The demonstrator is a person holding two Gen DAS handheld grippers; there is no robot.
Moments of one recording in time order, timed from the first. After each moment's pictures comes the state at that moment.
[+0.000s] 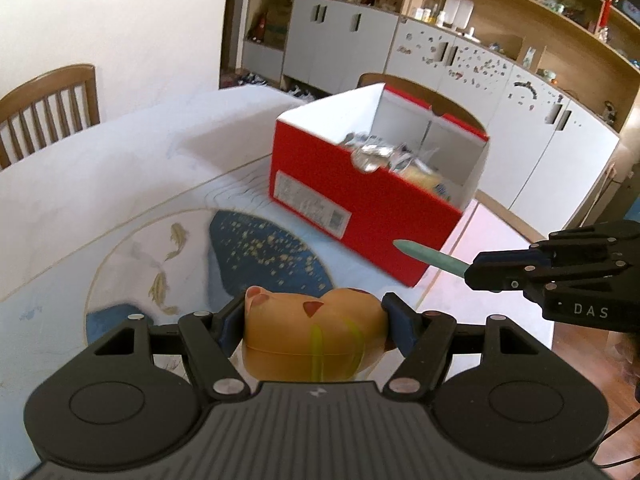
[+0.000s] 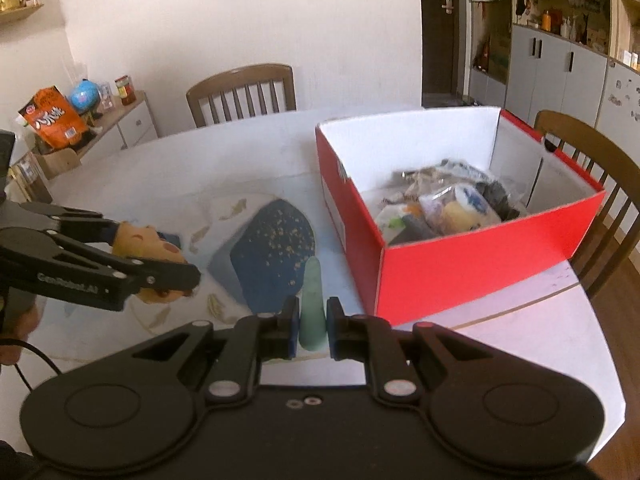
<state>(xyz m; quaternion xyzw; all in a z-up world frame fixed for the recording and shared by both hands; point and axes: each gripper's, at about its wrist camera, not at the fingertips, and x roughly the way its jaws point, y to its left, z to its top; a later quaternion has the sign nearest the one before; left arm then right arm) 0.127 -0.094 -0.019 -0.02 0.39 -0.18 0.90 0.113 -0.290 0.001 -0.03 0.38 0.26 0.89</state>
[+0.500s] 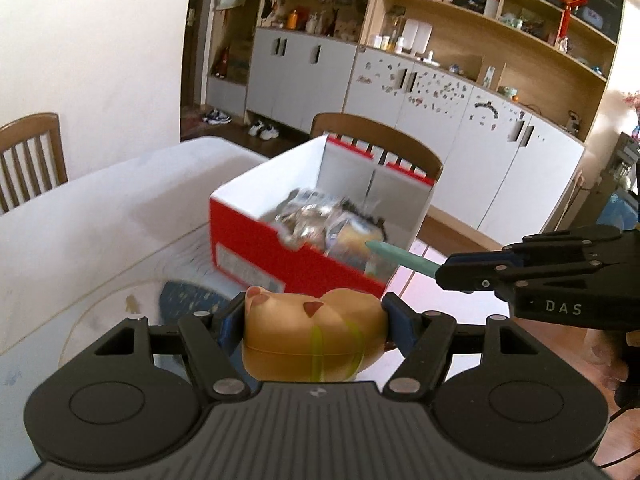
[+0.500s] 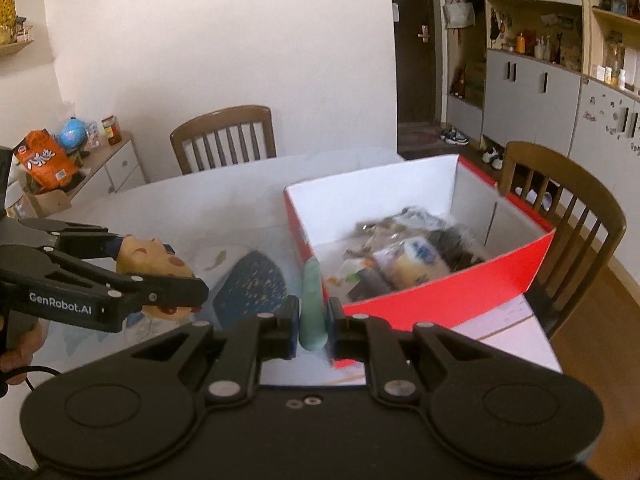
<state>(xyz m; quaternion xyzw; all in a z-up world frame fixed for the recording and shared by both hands) 0.136 -0.136 0.030 -0.01 0.34 -0.22 0.91 0.119 -0.322 0.045 -0.02 0.34 0.23 0.91</state>
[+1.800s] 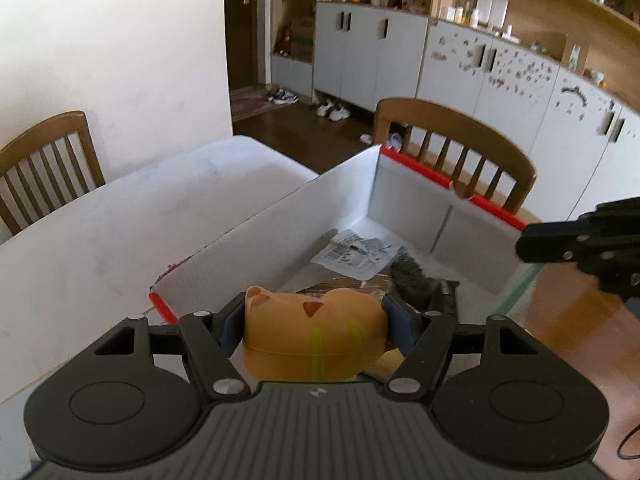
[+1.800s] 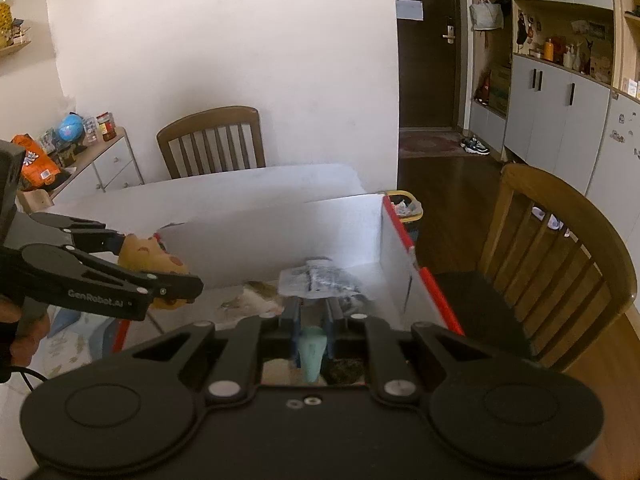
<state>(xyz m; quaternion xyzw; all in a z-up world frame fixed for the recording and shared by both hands) 0.296 -0.248 -0.003 0.03 0.39 -0.10 0.92 0.279 -0.430 0.032 -0.04 0.34 0.28 0.90</state>
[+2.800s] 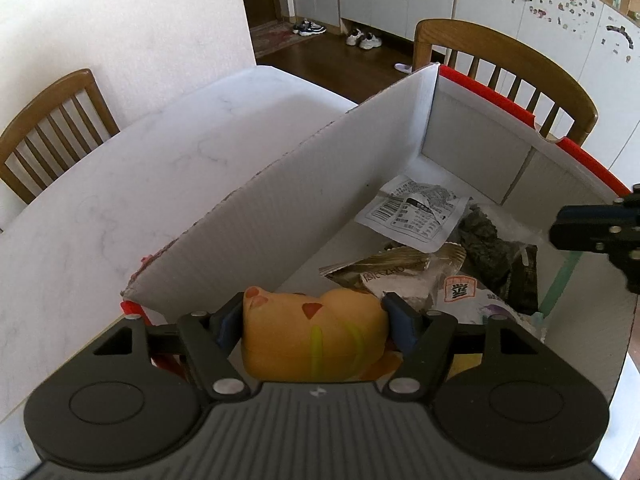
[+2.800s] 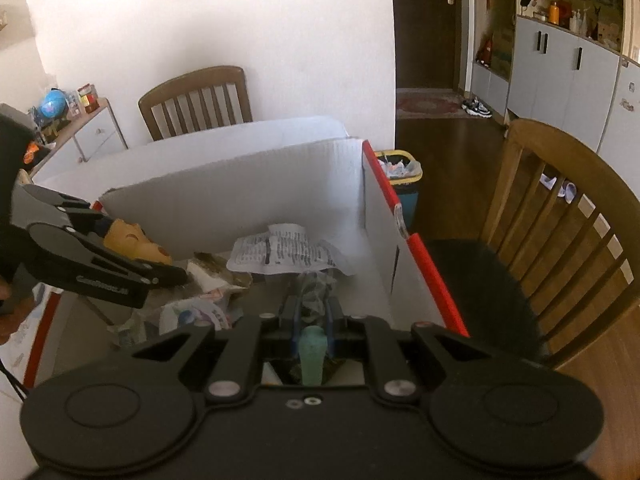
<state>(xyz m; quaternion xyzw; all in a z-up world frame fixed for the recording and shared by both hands) 0.351 -0.259 -0.049 0.07 0.48 -0.05 0.87 0.334 -0.427 -0.020 -0.05 0.40 0.28 0.87</state>
